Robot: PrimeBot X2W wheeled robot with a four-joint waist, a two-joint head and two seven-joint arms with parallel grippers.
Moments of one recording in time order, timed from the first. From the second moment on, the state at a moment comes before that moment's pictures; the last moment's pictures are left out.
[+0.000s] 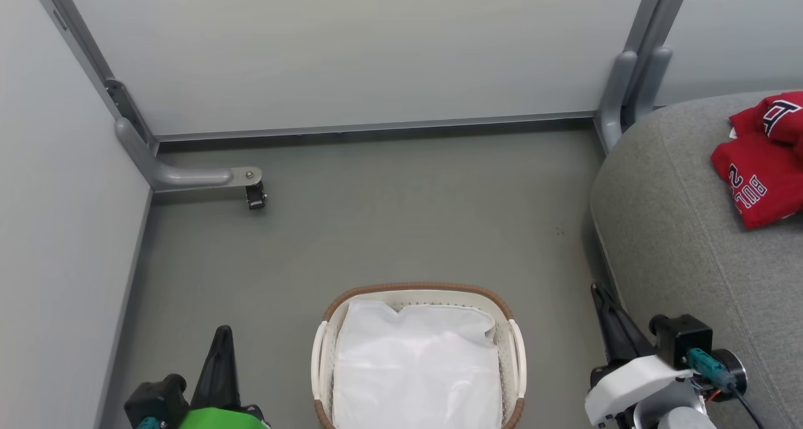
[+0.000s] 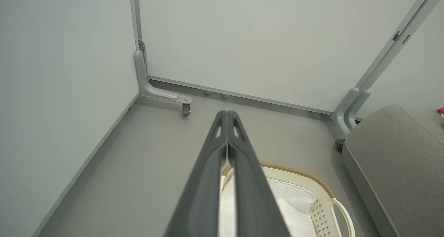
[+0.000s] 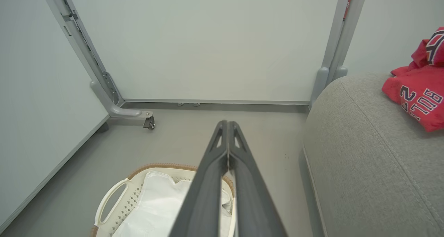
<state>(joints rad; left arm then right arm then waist) 0.05 0.05 -0.10 0.28 -0.34 -0.05 -0.26 -0.07 -0.04 0.08 0.32 0.16 0.13 -0.26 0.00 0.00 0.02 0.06</state>
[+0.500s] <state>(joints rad) 0.05 0.05 -0.06 0.28 -0.59 -0.06 -0.18 -0.07 -0.04 0.05 0.31 0.44 0.13 -0.19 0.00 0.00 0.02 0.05</state>
